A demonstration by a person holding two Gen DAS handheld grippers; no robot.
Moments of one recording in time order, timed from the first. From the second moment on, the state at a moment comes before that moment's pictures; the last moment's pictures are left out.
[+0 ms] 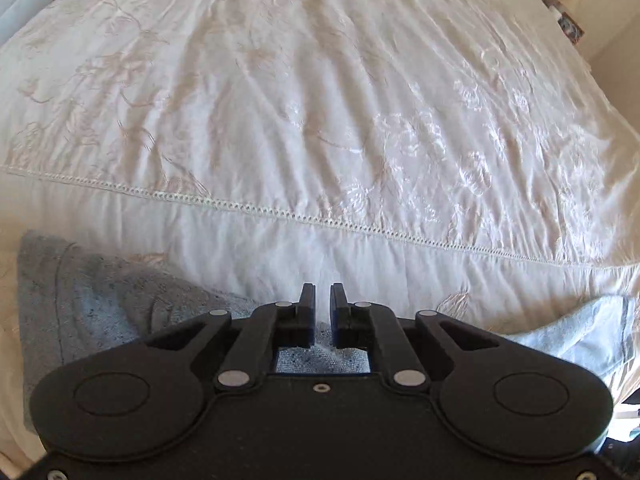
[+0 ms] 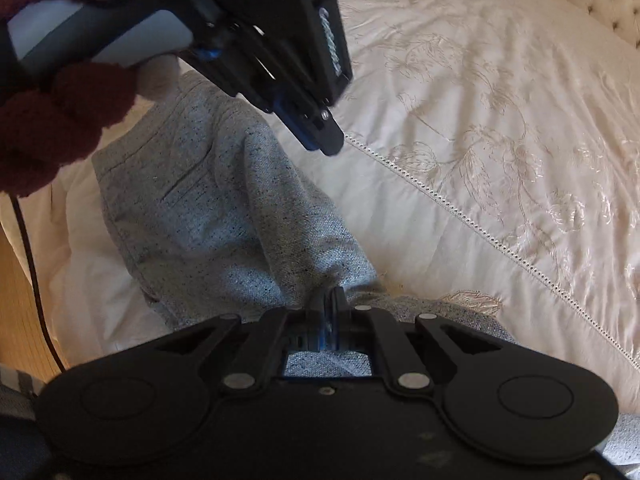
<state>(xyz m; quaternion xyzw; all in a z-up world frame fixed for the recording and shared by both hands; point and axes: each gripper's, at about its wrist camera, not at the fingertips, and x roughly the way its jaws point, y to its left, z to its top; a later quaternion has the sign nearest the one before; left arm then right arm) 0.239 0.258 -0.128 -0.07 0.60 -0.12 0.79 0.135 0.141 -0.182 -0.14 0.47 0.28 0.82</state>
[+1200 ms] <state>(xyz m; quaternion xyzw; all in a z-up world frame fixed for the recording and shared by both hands) 0.191 0.272 -0.109 0.01 0.52 -0.16 0.84 0.237 0.091 -0.188 0.10 0.58 0.29 0.76</state>
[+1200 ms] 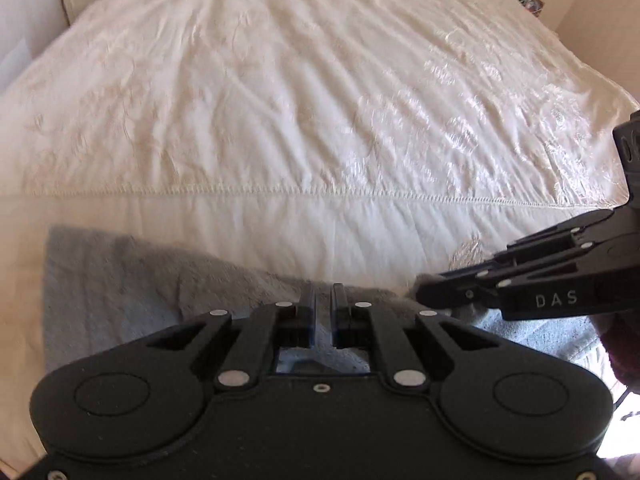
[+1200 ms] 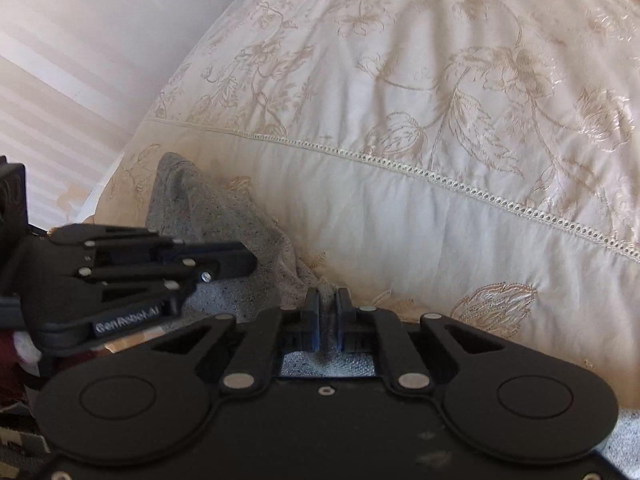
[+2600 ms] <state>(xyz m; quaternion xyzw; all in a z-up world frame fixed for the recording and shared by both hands) 0.143 0.294 -0.177 0.11 0.61 -0.18 0.77 0.348 0.098 -0.222 0.01 0.56 0.13 0.82</state>
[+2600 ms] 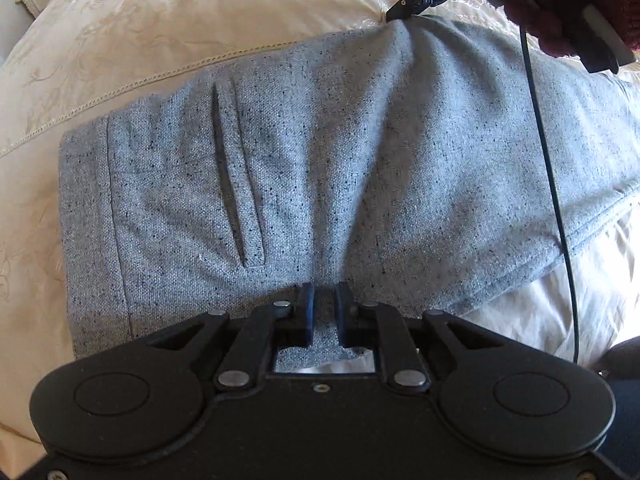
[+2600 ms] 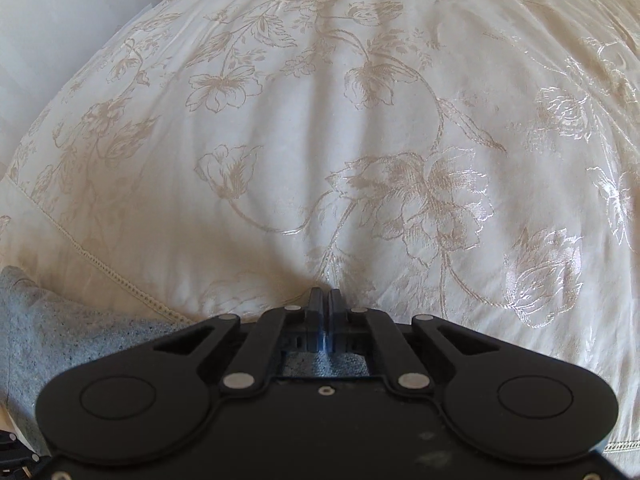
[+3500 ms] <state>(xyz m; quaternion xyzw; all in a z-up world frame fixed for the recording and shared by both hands) 0.215 0.247 -0.152 0.04 0.61 -0.15 0.78 0.228 0.006 -0.178 0.11 0.53 0.13 0.83</state>
